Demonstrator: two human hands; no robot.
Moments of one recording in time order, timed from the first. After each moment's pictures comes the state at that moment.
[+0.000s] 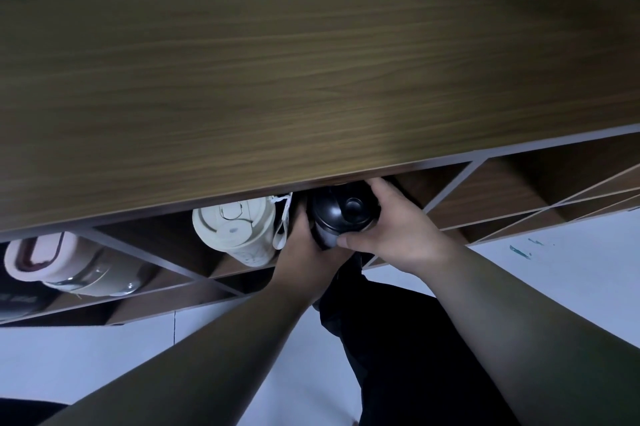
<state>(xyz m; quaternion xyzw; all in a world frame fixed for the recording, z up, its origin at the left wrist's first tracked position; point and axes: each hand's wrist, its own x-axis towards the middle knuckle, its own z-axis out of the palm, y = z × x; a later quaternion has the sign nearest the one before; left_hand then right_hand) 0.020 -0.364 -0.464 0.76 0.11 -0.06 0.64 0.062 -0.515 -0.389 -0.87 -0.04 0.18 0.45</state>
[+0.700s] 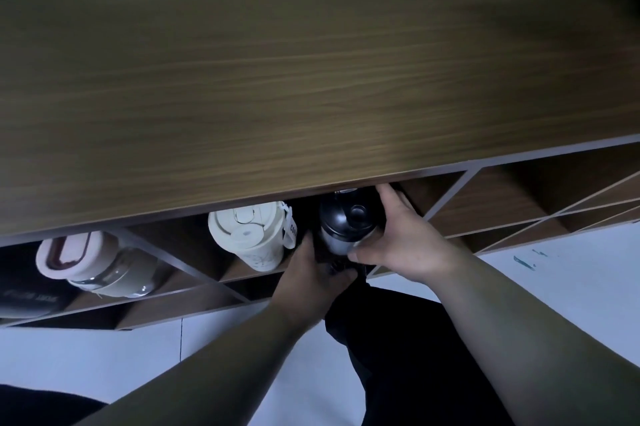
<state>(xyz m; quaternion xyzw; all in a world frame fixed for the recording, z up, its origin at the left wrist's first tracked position) -0.010 -0.352 -0.448 0.79 0.13 -0.18 0.58 0.053 -0.518 -0.368 -0.89 -0.03 0.22 0.39</state>
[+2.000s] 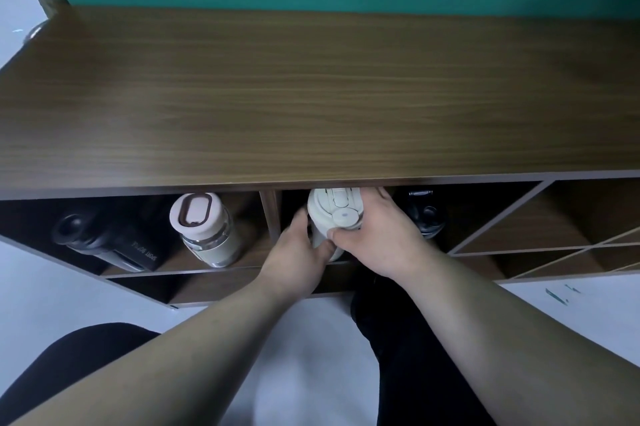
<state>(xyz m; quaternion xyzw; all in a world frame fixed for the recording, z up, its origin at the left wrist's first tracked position) -0.038 -0.237 -0.393 0.85 0.14 -0.05 0.50 0.013 -0.379 -0.341 -0.93 -0.11 0.10 0.33</state>
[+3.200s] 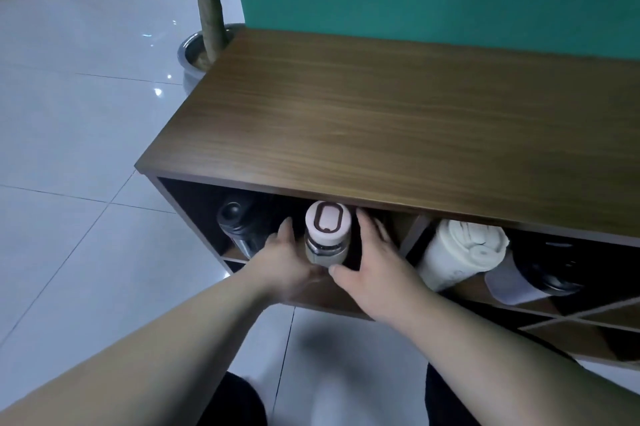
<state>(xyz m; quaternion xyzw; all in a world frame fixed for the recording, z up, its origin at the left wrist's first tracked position) -0.103 -0.067 -0.351 0.86 0.29 -0.16 0.39 -0.050 -0.227 -0.344 -0.90 -0.23 0.19 0.33</state>
